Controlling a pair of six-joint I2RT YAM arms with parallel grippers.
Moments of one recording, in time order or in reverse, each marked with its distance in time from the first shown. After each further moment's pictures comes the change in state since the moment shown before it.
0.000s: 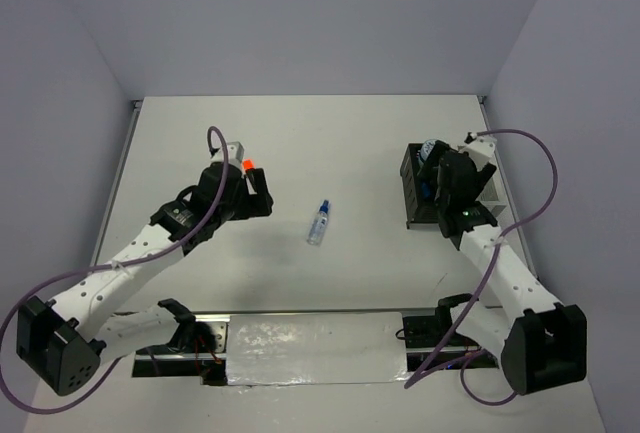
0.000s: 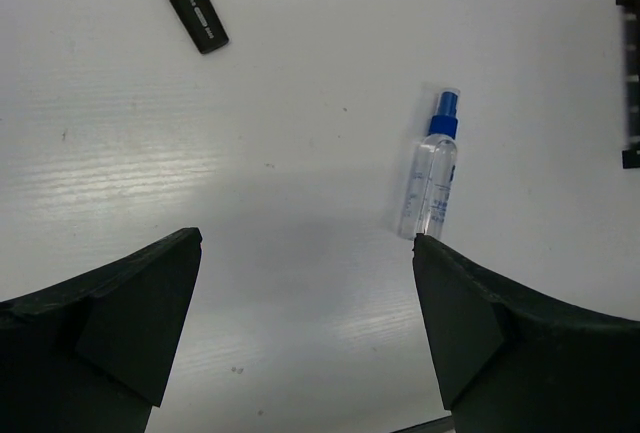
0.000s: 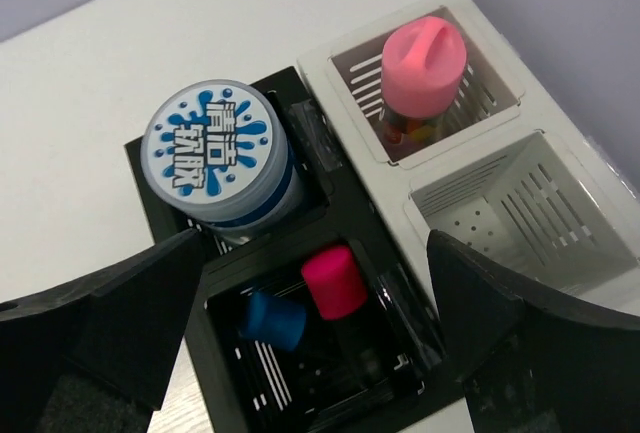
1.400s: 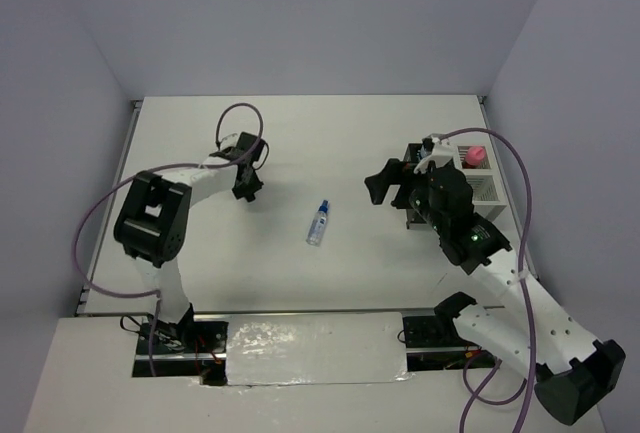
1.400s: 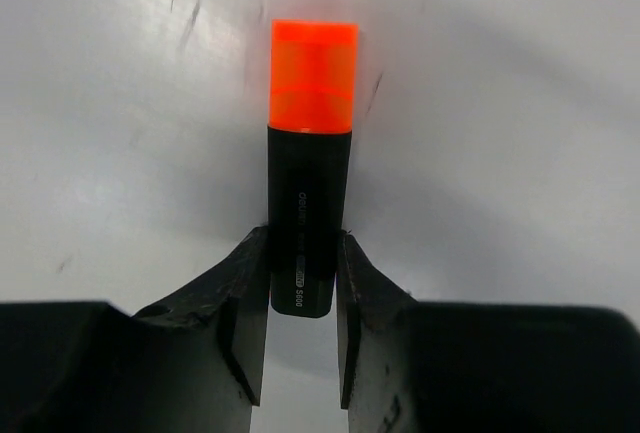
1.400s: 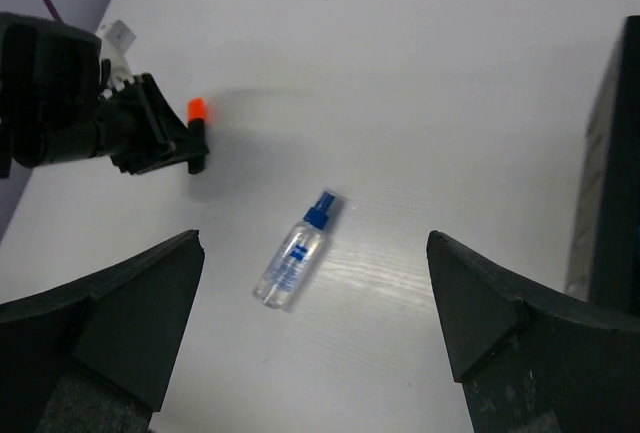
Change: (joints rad) left arm 0.246 0.871 0.374 0.029 -0.122 -0.266; right arm 0.332 -0.268 0.091 -0.248 -0.449 0.086
